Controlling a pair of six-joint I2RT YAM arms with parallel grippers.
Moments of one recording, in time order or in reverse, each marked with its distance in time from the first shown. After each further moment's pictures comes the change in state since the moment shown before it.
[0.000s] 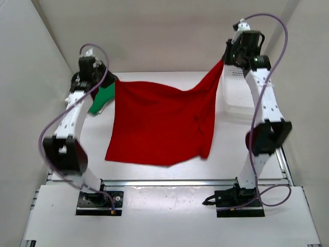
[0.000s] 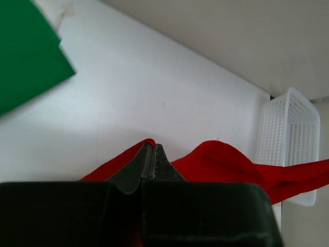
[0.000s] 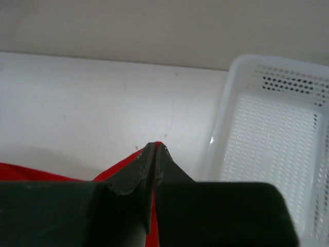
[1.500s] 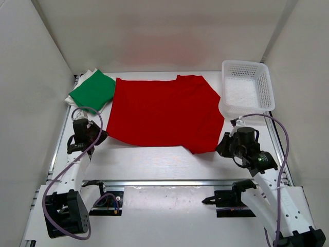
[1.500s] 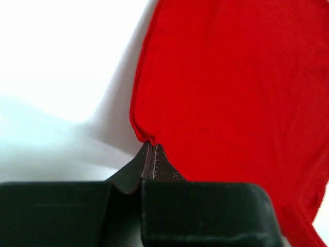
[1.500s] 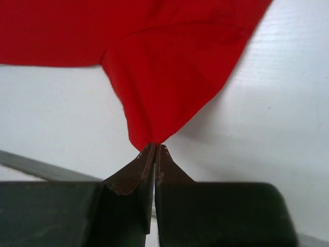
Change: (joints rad) left arm 0.180 -0.591 -0.975 0.186 -0.010 0.013; right arm 0.156 -1.177 -1.463 -0.034 -0.064 0.315
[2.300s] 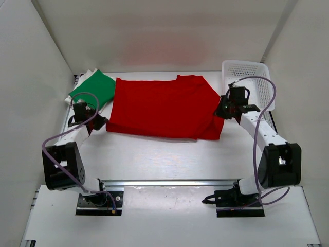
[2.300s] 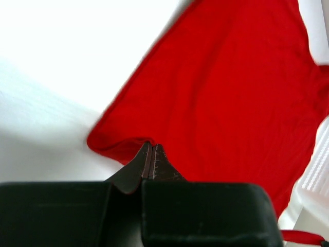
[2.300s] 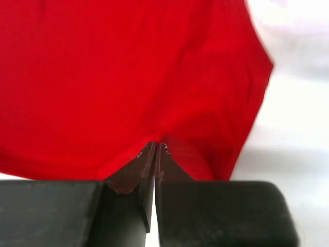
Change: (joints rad) left arm 0.036 0.455 0.240 0.120 0.065 -0.134; right arm -0.124 0.764 0.433 0.278 0.042 0.064
